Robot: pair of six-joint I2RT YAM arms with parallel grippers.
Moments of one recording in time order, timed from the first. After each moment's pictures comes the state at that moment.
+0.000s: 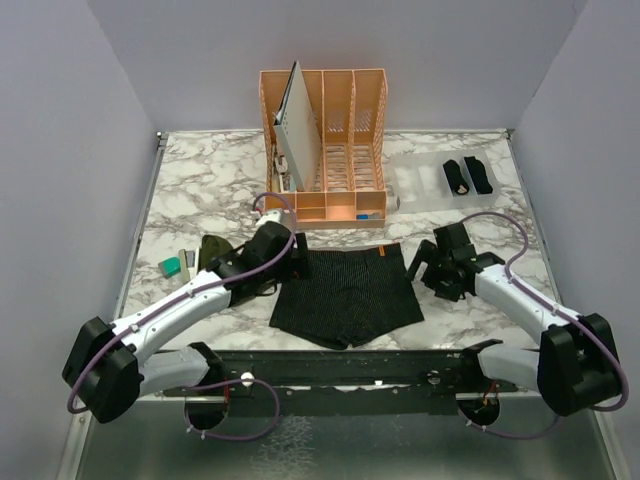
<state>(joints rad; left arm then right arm) -0.77 1.13 0.74 -0.41 -0.18 -0.72 0.30 1.18 0.59 -0.50 0.04 0.74</state>
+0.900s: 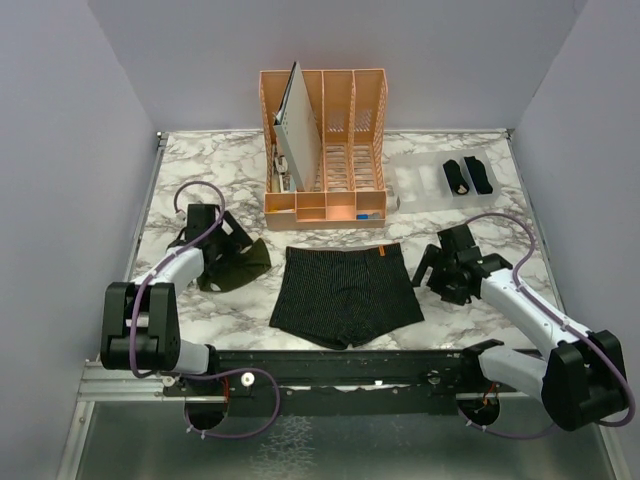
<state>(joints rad) -0.06 1.39 0.66 -0.21 0.05 -0.70 0.30 1.09 0.61 -0.64 0.08 0.71</state>
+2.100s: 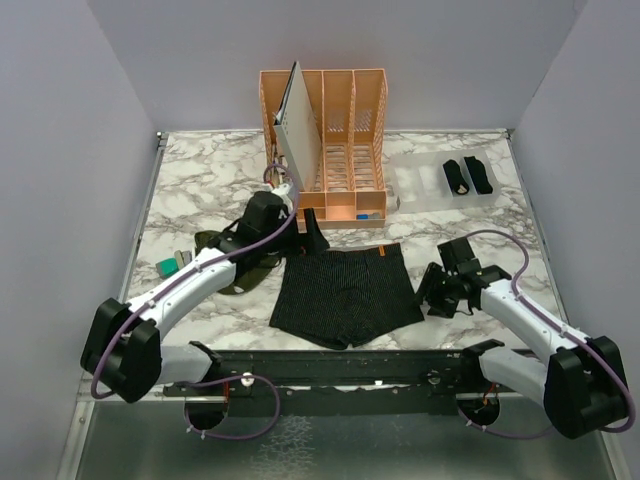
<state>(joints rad) -0.52 1.24 0.85 -0.22 0.21 -0.59 0.30 1.06 0.50 -0.63 -0.10 0.74</state>
